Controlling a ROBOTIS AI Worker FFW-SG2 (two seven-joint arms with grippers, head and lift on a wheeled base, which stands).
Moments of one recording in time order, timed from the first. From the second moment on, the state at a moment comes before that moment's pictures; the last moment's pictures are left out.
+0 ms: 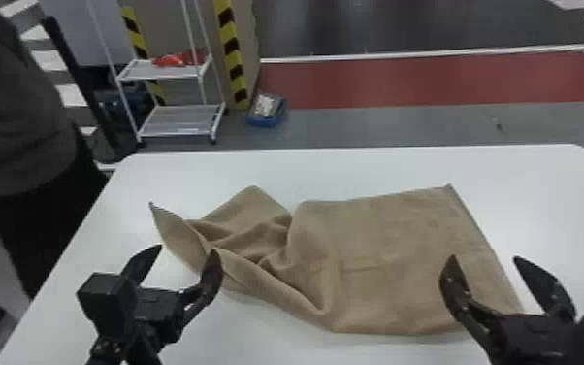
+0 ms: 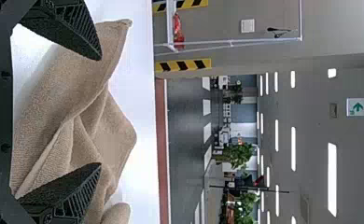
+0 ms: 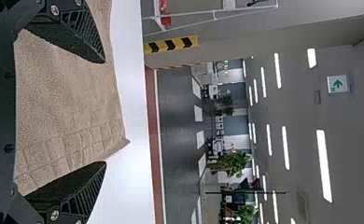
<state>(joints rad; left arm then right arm) 0.51 0.00 0.16 -2.03 0.01 0.10 -0.16 0.55 0.00 0.06 -2.05 -0.05 0.01 0.04</state>
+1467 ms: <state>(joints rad) 0.50 0.00 0.17 -2.01 0.02 0.10 -0.17 0.54 0.00 -0.04 -2.04 0.15 -0.04 0.39</state>
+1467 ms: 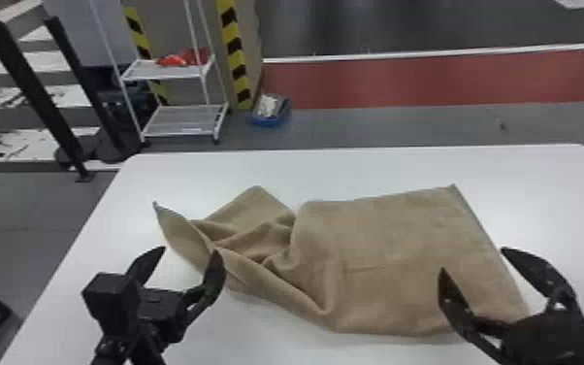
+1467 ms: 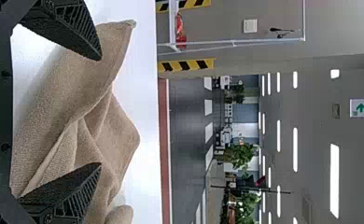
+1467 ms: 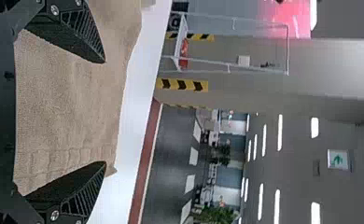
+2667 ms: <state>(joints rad) 0.49 0.00 0.19 -1.99 0.03 0.10 -0.17 0.48 -0.04 -0.49 -1.95 0.48 -0.41 0.98</state>
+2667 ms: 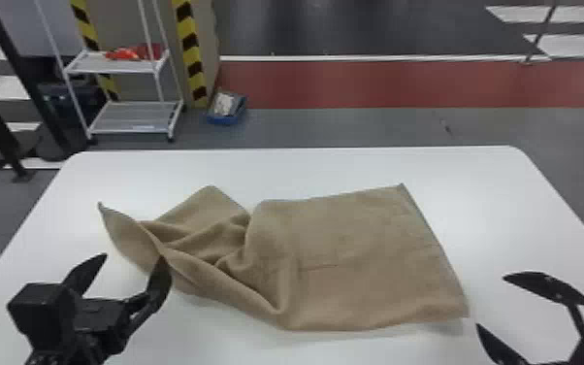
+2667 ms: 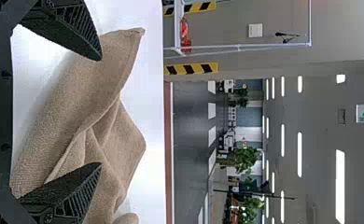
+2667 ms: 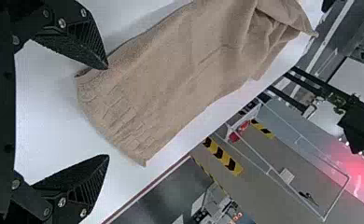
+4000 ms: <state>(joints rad) 0.49 0.00 0.19 -2.00 0.03 0.10 -0.17 0.39 -0.06 -0.43 -1.84 0.60 -0.32 1.02</state>
